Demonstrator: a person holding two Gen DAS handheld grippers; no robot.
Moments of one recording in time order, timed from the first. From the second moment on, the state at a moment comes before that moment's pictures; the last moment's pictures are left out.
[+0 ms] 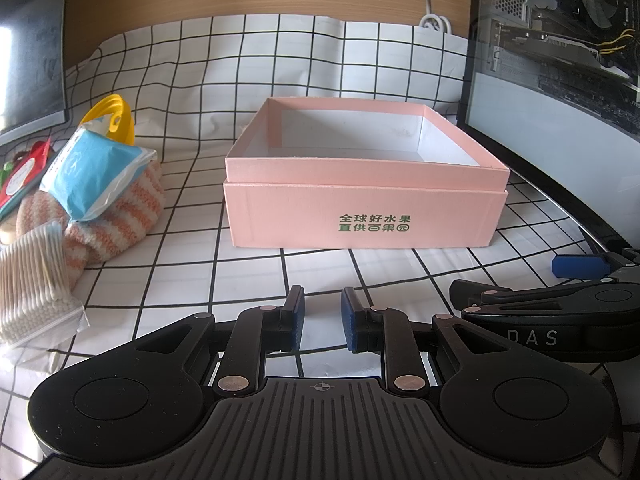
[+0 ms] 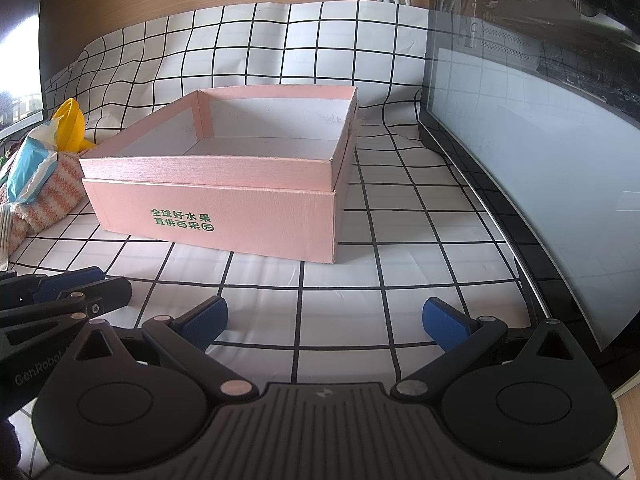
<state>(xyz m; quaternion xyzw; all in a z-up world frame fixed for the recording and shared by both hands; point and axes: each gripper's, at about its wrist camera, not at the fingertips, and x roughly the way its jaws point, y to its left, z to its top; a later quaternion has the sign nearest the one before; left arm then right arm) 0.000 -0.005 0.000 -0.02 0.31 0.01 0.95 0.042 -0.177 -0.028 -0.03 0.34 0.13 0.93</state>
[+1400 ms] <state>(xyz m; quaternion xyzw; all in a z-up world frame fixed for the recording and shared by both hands) -0.094 0.251 0.050 -0.23 0.31 0.17 0.91 0.019 0.095 0.076 -0.26 0.15 0.45 0.84</state>
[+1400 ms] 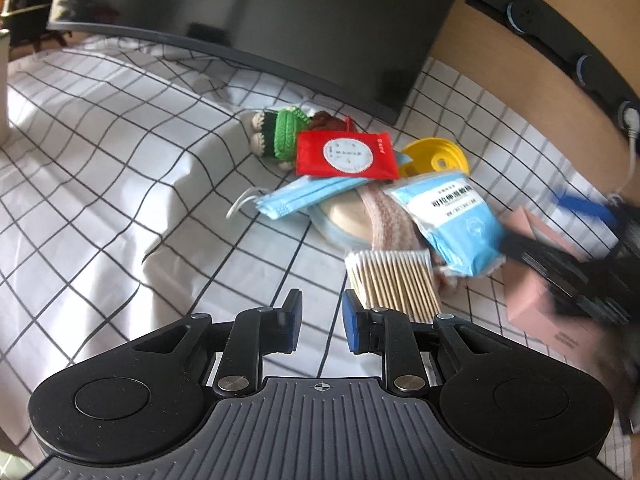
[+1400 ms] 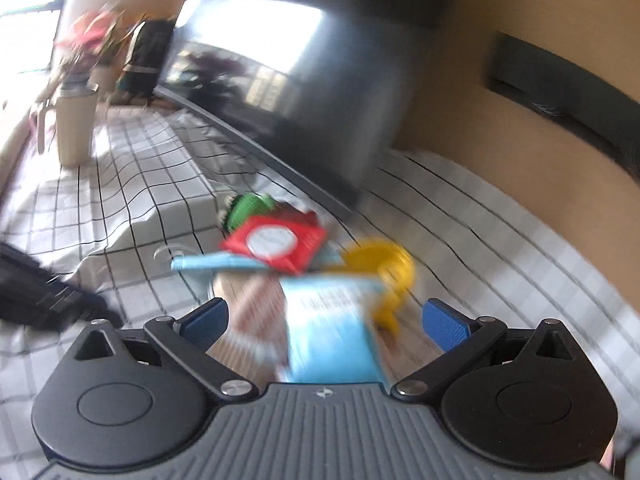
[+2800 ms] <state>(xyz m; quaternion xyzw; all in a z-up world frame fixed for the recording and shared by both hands) 0.033 0.317 0.060 -0.04 0.37 -0.01 0.93 0.063 0.161 0.047 -0.29 0.24 0.52 0.77</state>
